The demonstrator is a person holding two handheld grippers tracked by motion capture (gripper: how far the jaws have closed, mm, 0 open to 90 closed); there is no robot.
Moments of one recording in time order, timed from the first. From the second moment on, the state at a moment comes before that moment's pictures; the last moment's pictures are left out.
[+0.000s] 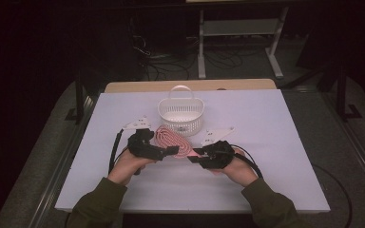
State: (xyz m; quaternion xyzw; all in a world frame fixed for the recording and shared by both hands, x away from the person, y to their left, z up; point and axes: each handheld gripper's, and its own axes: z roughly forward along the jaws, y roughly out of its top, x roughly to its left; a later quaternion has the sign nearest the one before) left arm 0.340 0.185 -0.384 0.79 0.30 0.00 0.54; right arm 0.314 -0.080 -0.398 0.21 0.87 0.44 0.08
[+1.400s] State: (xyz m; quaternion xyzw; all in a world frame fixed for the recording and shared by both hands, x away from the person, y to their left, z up) left arm 0.343 0.189 -0.385 0.78 0.31 -0.06 0.54; right arm 0.313 -0.075 -0.403 0.20 0.88 0.43 0.09
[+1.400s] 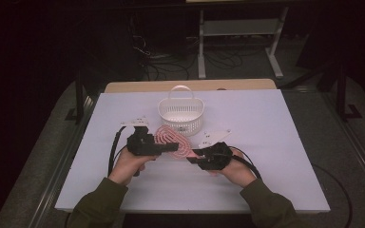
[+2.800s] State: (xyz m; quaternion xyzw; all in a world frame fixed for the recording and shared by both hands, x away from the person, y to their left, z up) left arm 0.339 0.189 -0.380 0.77 0.28 -0.08 0.57; right arm 0.312 -0.073 -0.404 0.19 0.88 0.43 0.09
